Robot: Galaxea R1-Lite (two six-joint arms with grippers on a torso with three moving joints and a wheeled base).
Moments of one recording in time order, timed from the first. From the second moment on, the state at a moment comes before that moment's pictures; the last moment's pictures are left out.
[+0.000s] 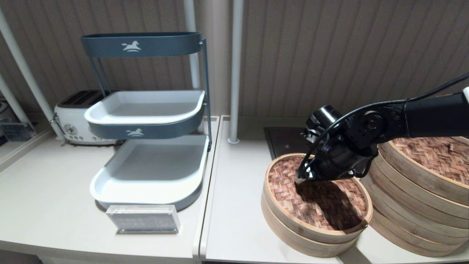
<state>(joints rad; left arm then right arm) 0.00 0.00 0.00 -0.05 -0.02 0.01 0.36 1.98 -1.49 0.61 -0.12 0.28</state>
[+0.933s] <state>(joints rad) 0.00 0.00 0.00 -0.05 -0.02 0.01 0.36 1.98 -1.47 0.56 -0.12 0.28</state>
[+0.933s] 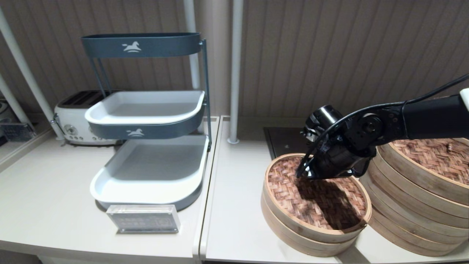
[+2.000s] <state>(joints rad) 0.00 0.00 0.00 -0.05 -0.02 0.01 0.35 1.92 -1.50 0.57 -0.13 0.27</state>
